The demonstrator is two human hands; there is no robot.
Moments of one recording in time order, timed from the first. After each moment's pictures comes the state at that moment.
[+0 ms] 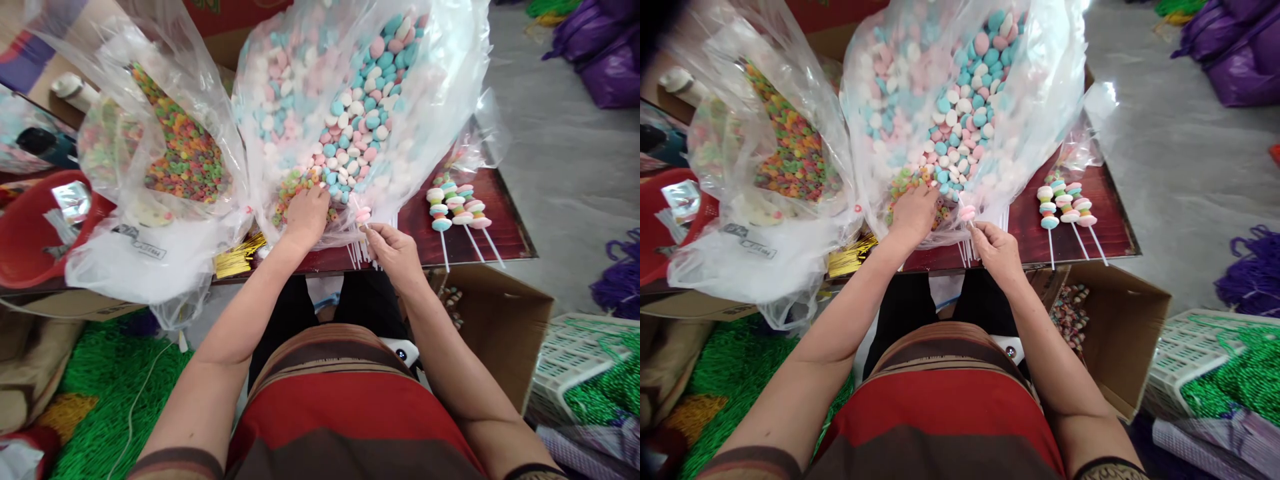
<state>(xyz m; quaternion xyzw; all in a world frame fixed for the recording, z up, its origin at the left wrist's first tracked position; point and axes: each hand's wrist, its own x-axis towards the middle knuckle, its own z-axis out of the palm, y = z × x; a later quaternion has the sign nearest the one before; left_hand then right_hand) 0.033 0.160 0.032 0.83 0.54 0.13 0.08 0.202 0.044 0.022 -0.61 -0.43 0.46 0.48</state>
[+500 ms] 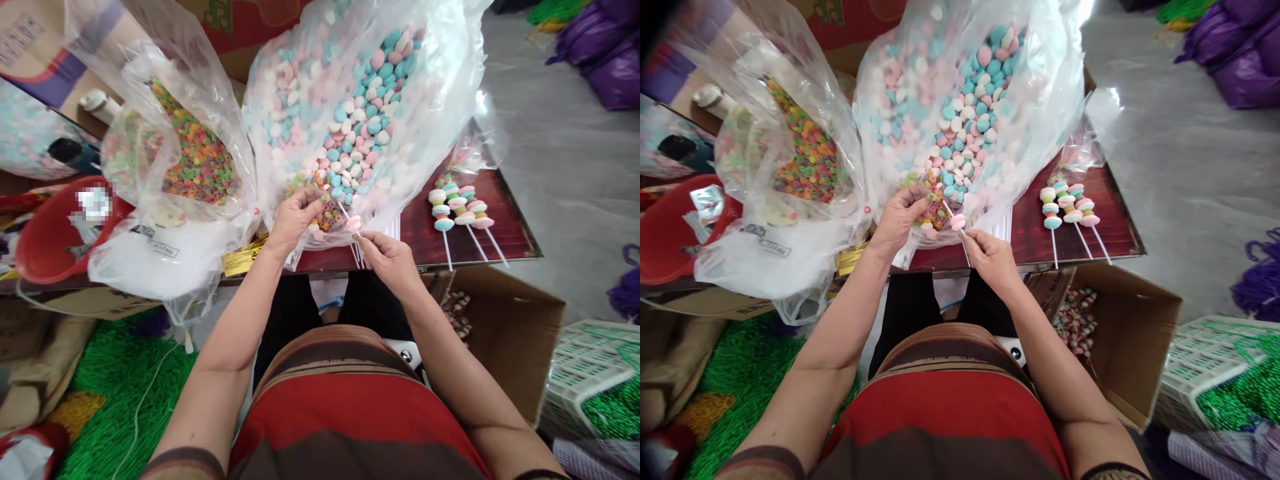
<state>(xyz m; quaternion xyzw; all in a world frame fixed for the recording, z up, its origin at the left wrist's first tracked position) 0.001 0.152 0.039 0.63 0.49 0.40 0.45 0.191 0.032 0.031 -0.60 -0.50 0.44 0.45</state>
